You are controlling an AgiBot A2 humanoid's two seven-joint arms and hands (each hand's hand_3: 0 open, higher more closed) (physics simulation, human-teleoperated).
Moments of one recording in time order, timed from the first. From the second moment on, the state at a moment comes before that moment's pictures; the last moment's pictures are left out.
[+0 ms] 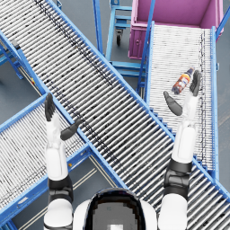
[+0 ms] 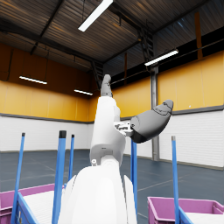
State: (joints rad) left arm 0.63 1.41 -0.04 -1.80 1.38 0.00 0.00; right arm 0.88 -1.30 -0.02 1.38 1.38 0.00 0.00
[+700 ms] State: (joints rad) left arm 0.58 1.39 0.01 -1.76 1.32 0.02 0.02; right arm 0.55 -1.26 0.12 1.66 1.32 0.02 -0.02
